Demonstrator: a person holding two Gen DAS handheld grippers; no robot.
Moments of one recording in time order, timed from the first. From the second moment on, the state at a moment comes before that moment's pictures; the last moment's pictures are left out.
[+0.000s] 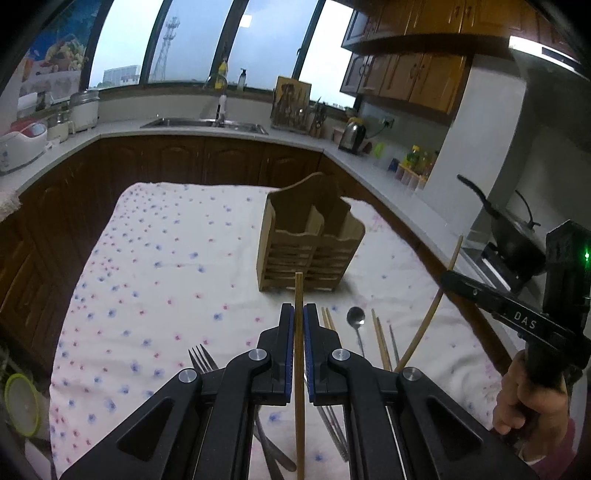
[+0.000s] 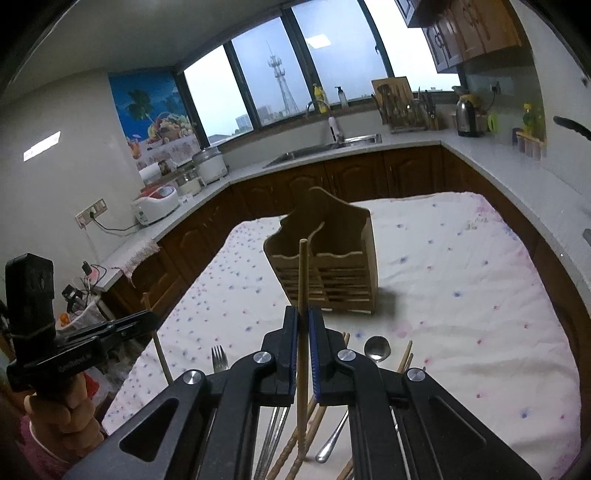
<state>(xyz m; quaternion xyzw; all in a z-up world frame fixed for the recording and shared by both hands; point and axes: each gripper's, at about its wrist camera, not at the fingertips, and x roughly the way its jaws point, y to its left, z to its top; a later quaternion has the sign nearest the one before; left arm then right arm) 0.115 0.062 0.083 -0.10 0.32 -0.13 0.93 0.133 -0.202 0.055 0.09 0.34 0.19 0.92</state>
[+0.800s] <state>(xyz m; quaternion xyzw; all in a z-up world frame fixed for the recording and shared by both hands) 0.119 0.076 0.108 -0.12 0.26 -0.12 0.95 0.144 -0.216 0.076 0.10 0.29 0.18 0.93</state>
